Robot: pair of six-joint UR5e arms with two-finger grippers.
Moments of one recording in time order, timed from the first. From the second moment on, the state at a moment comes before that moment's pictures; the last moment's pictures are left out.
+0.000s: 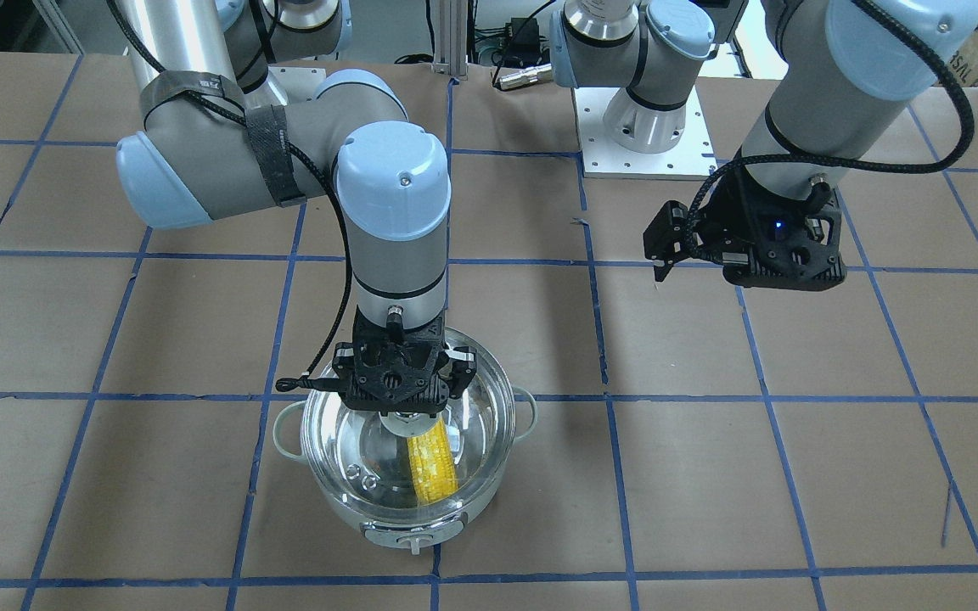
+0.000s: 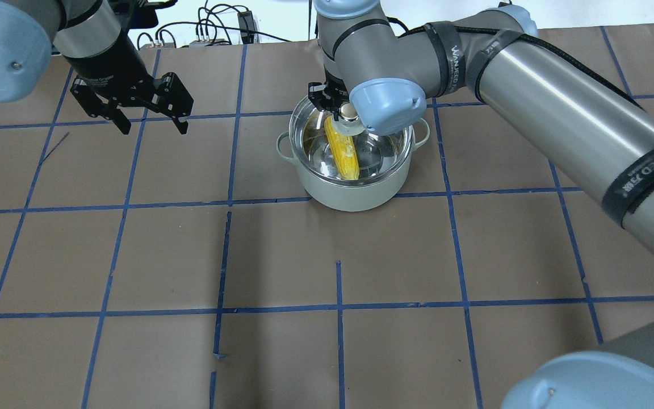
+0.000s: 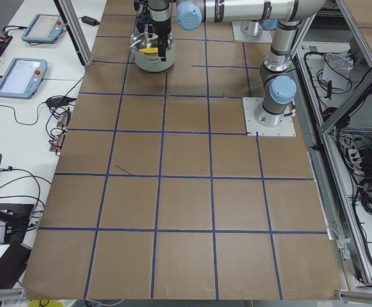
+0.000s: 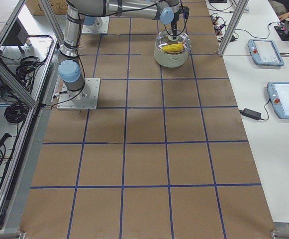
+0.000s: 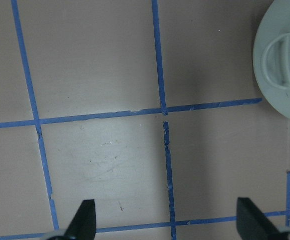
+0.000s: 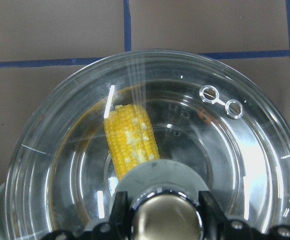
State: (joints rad) left arm -1.52 -1.69 -1.50 -1.56 1.57 0.10; right arm 1.91 -1.11 1.40 -2.05 -1.65 0.36
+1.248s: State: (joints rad) left arm -1.52 -1.70 -1.50 -1.56 1.56 0.09; right arm 1.90 -1.11 1.41 -2.05 -1.65 0.34
